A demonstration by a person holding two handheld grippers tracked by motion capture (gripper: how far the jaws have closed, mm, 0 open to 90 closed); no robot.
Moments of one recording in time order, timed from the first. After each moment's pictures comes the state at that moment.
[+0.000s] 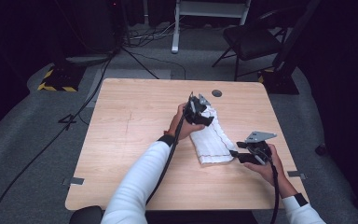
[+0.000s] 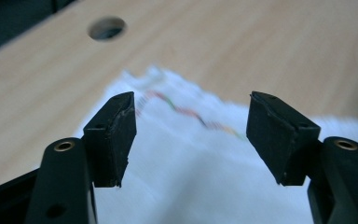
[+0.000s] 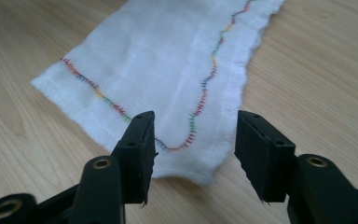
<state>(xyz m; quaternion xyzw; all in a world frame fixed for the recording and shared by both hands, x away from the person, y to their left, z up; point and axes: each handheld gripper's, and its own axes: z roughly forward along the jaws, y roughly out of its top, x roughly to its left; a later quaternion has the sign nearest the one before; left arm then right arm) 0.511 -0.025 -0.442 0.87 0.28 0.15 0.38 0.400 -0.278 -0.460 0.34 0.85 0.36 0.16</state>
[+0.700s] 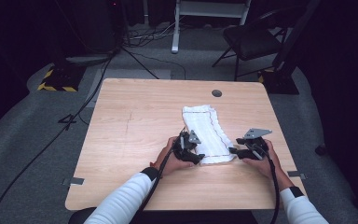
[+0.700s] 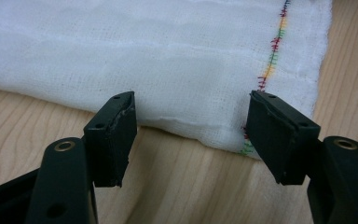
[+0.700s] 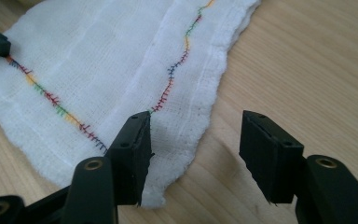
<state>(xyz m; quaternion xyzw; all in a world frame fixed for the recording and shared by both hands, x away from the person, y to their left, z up) 0.426 0.008 -0.497 0.89 0.25 0.08 0.37 0.431 -0.284 -0.489 0.33 0.86 0.35 0.16</state>
